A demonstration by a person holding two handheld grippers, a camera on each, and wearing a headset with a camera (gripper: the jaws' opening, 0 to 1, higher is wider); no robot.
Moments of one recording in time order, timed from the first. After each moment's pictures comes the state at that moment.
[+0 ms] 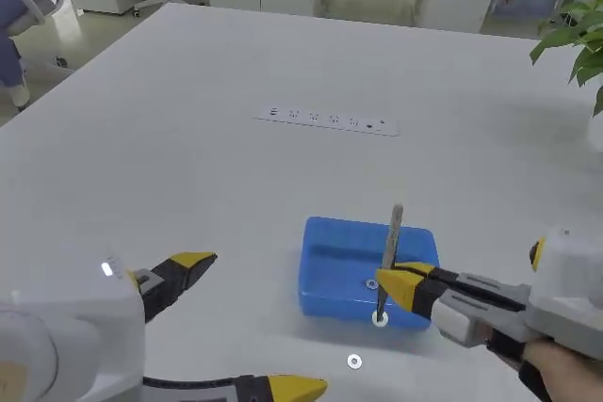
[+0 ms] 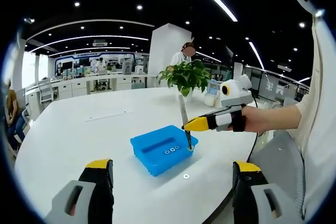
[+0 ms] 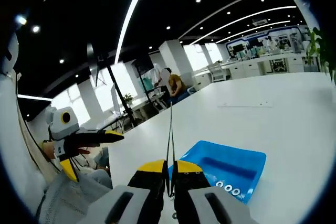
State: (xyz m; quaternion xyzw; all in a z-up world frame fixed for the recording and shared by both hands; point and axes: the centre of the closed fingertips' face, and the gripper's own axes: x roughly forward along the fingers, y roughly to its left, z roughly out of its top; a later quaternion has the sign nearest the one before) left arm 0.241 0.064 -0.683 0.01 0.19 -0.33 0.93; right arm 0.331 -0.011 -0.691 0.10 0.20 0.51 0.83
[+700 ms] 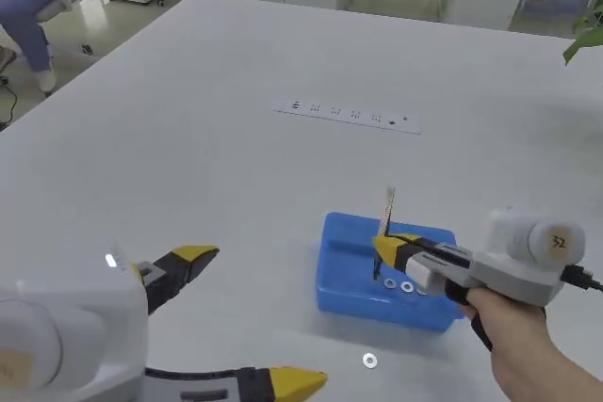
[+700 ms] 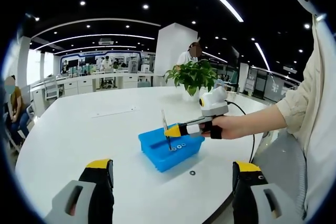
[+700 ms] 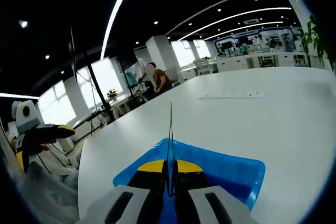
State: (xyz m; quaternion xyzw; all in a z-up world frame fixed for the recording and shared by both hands) left arm 0.241 0.081 -0.687 0.00 0.20 -0.30 0.93; right arm 0.397 0.006 -0.765 0.09 0.23 0.47 0.85
